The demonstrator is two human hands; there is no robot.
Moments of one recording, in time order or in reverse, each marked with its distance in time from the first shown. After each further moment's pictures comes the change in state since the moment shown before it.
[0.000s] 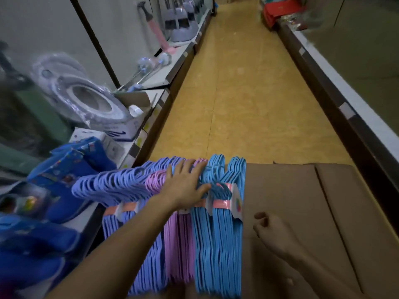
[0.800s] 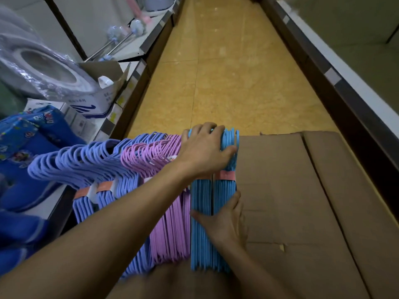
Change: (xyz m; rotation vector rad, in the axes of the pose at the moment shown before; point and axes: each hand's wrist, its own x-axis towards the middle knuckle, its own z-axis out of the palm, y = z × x) left_hand 0.011 0.071 0.008 -0.107 0.141 0.155; right_hand -0.014 -0.001 0.125 -0.006 0.205 0.151
